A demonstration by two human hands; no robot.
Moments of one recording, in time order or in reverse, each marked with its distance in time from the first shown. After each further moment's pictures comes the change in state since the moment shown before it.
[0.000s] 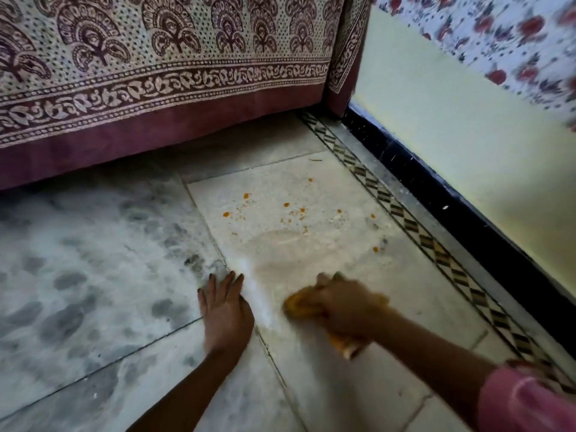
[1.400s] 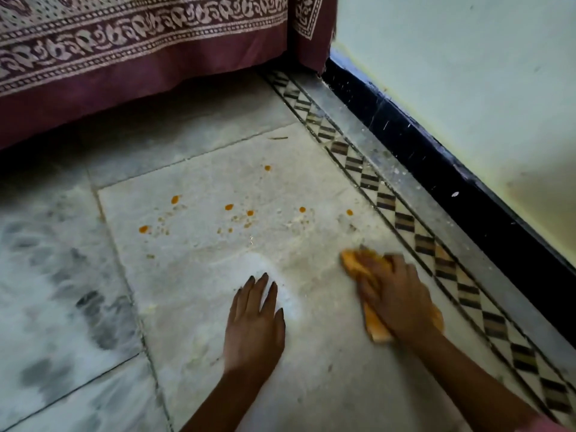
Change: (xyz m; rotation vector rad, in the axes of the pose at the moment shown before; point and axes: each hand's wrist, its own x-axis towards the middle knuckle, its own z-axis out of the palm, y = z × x) left_hand 0.033 0.131 0.104 0.309 -0.228 0.239; right_hand 0.017 0.222 0.088 0.135 0.481 0.492
